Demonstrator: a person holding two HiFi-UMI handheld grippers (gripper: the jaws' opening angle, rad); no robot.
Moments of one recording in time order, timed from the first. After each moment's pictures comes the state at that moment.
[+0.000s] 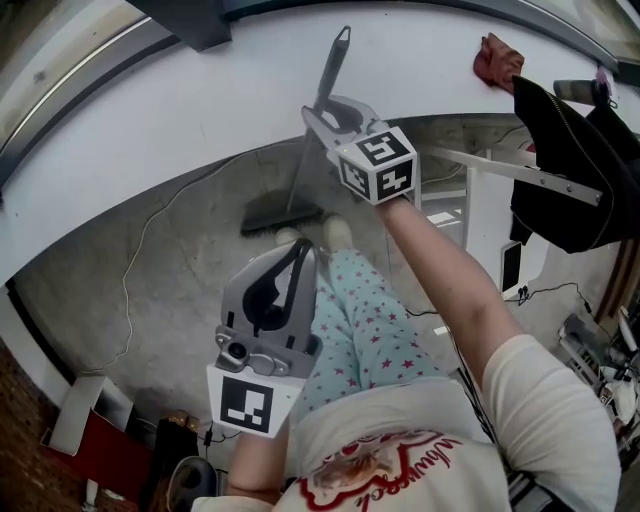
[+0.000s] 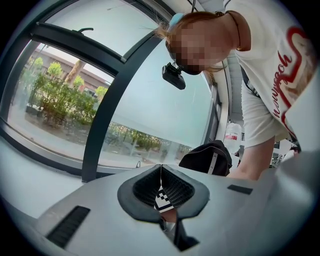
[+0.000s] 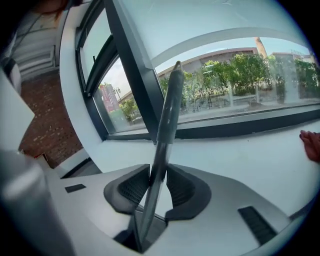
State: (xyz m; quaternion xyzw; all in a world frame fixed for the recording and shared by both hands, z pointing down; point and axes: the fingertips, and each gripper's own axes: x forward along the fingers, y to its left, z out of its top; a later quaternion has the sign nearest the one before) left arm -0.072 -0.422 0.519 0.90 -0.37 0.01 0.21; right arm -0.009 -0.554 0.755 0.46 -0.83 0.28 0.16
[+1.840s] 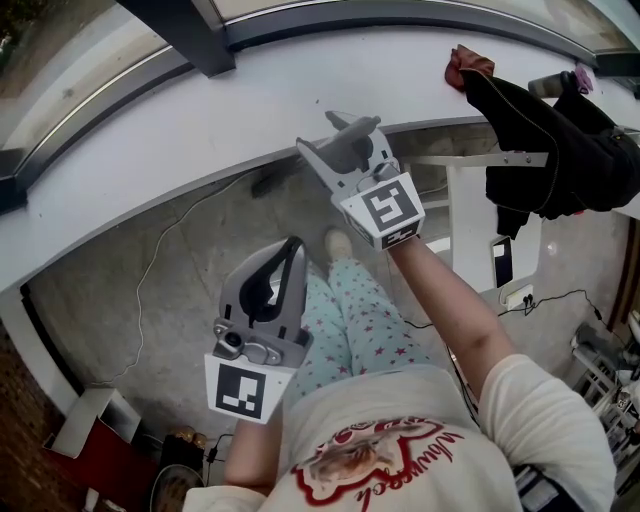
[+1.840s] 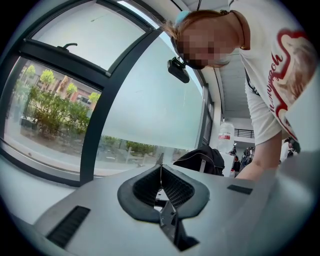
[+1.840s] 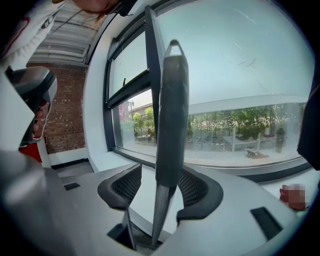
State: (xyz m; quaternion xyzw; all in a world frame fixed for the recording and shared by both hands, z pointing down) left arm -0.067 -0.383 0.456 0.92 -0.36 0.00 0.17; right arm -0.010 -0.502 0.591 0.48 -0.86 0.11 0.11
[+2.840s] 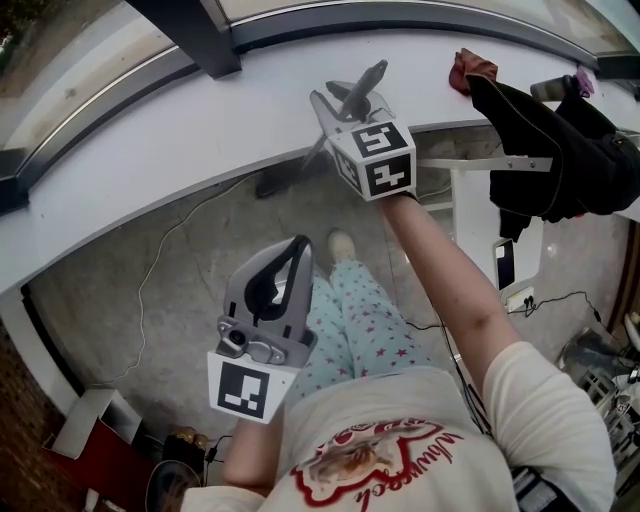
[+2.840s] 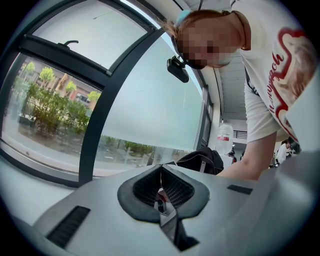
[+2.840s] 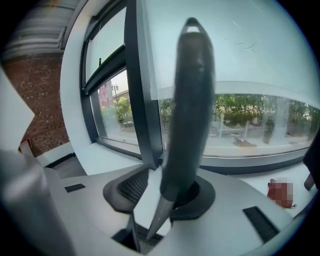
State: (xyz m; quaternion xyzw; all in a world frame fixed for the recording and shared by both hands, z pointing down) left arm -0.068 -0.388 0.452 0.92 -0.35 0.00 0.17; right arm 0.014 -0.571 0.614 0.53 -0.81 0.19 0.18
